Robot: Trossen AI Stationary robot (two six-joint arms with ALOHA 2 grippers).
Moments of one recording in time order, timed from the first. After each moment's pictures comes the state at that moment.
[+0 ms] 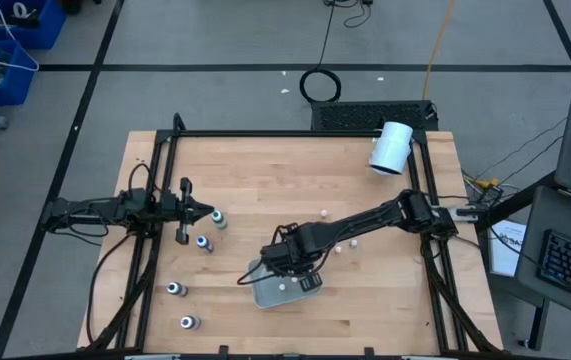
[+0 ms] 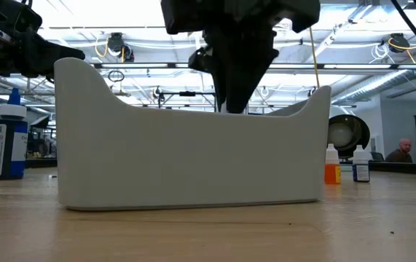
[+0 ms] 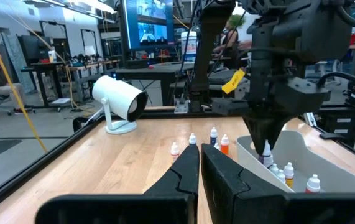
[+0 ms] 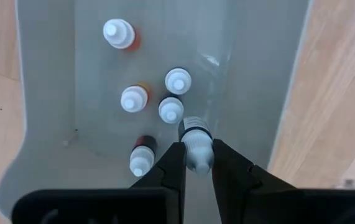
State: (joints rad) left arm -0.03 0.02 0.01 0.08 -0.05 0.05; right arm 0.26 2.19 1.94 -1.18 0.02 -0.12
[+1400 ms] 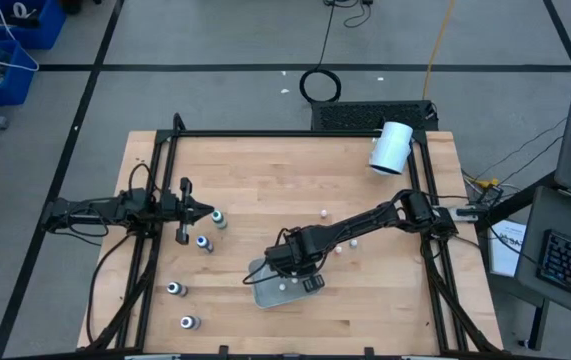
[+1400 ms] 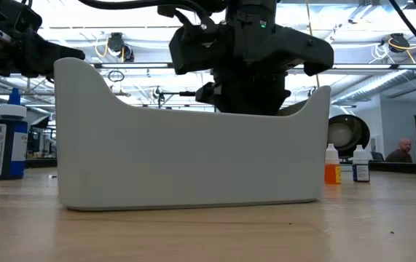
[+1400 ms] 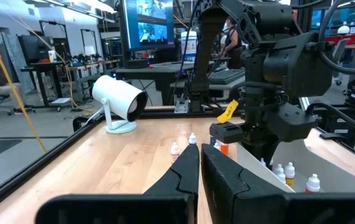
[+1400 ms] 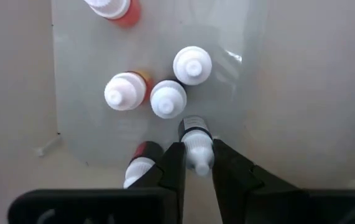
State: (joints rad) left arm -0.03 0.02 0.01 0.08 -0.05 0.05; right arm 0.25 2.19 1.75 -1.01 -0.03 -0.12
